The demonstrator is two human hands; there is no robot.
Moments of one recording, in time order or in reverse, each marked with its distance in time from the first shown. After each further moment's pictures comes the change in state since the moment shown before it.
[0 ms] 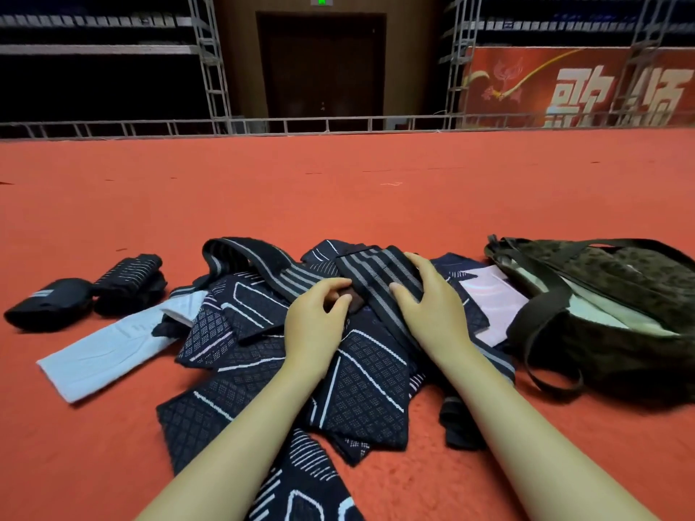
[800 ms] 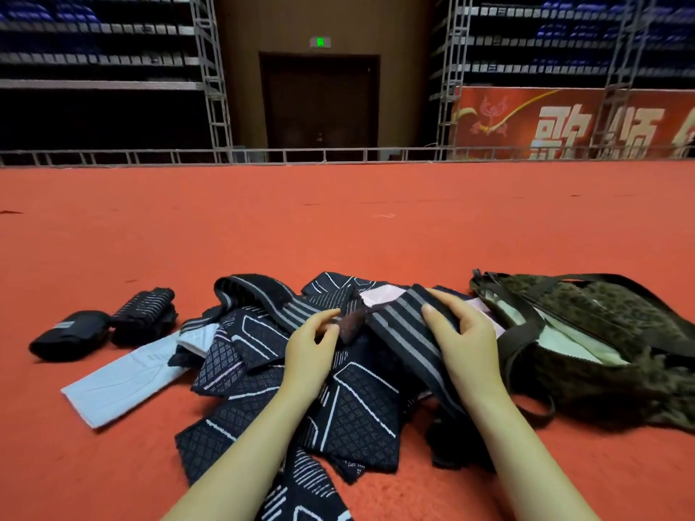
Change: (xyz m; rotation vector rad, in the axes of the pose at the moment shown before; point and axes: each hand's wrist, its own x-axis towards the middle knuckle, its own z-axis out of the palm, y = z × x) left_hand 0.000 0.005 -0.013 -0.201 -0.076 -0.127; right_hand -0.028 -0.036 -0.065 0.437 0.118 0.045
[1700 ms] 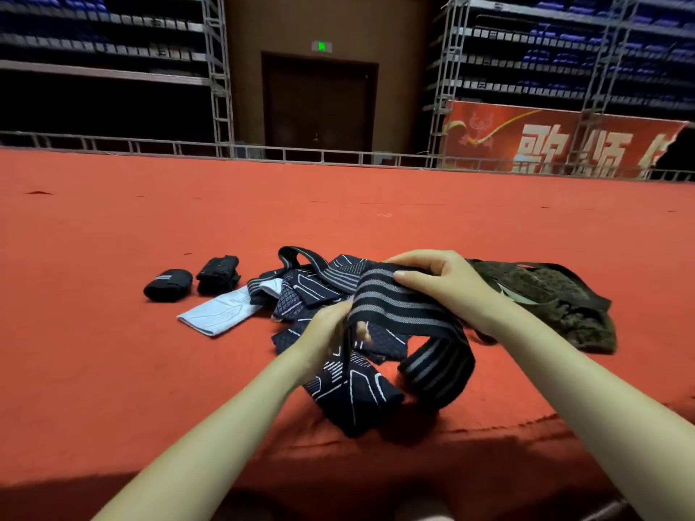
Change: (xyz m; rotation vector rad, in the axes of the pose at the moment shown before) left_hand -0.152 0.090 -0.119 -0.624 -0.502 -0.104; right_hand -0.097 -0.194 -0.022 -0.118 -0.593 -0.049
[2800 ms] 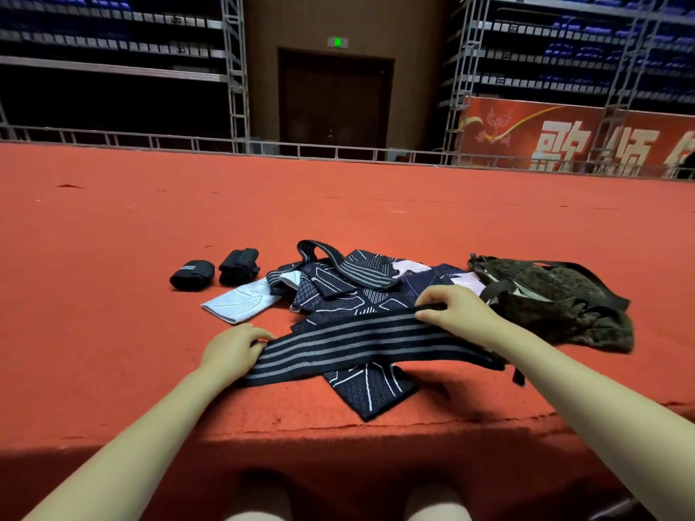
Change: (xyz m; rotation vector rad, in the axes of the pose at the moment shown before) left_hand -0.048 -0.029 -0.174 1.500 0.293 -0.101; right_hand 0.007 0.084 0.008 -0.500 -0.046 0.140
